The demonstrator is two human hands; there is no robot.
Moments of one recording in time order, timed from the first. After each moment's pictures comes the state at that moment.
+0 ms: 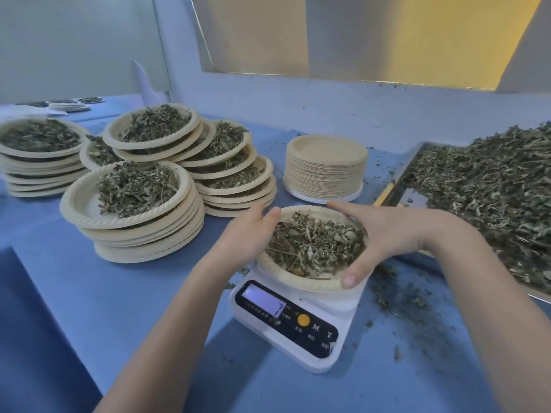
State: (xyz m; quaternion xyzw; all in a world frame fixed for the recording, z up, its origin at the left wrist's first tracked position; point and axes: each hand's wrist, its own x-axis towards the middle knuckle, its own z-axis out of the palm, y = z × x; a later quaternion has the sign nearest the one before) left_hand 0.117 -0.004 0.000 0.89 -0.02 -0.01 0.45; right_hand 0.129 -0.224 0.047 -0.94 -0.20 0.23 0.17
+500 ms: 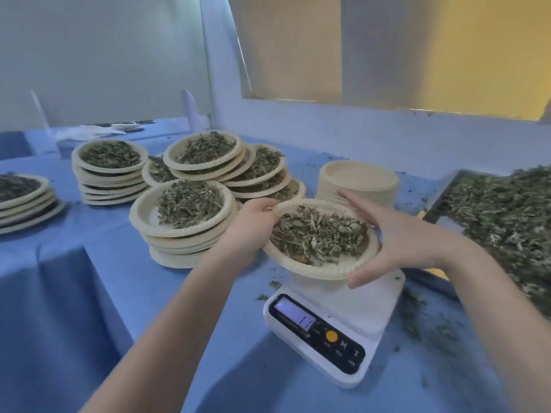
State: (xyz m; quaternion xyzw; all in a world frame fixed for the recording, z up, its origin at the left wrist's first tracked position) left_hand 0.114 0.022 0.034 0.78 0.07 0.06 0.62; right_hand 0.126 -0.205 0.055 -0.89 -0.32 0.11 0.30
